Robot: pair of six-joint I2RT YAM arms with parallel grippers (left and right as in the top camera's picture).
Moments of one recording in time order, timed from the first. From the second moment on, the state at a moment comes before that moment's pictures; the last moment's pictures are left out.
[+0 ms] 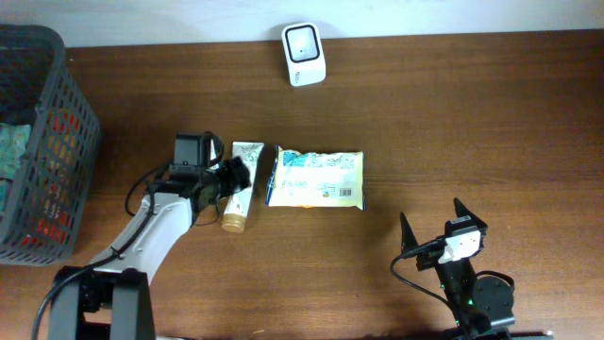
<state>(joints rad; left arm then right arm) -0.13 1.60 0.87 -0.29 0.15 -0.46 0.15 0.01 0.01 -0.07 -0.05 -0.07</state>
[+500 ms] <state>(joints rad) 0.31 1.26 1.75 -0.36 -0.10 -0.07 0.15 0.01 0.01 -0.07 -0.05 -0.07</state>
